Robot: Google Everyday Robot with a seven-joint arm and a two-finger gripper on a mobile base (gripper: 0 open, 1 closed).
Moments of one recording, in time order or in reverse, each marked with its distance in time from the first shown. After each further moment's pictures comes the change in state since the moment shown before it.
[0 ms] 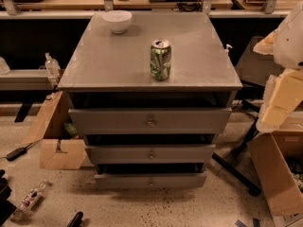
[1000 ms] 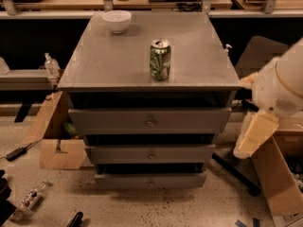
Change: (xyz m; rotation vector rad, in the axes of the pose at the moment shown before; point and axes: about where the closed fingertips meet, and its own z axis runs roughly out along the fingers) arm 0.008 0.015 0.088 -0.025 -0.093 0.042
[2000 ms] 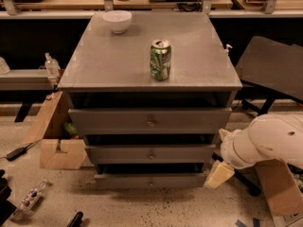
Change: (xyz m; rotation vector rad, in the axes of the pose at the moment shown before) arm 0.067 0.019 0.215 0.063 -0.034 0.102
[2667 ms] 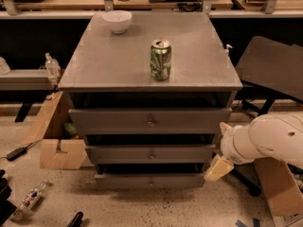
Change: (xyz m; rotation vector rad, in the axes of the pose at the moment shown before) arm -0.008 -0.021 -0.001 0.083 -0.024 -0.016
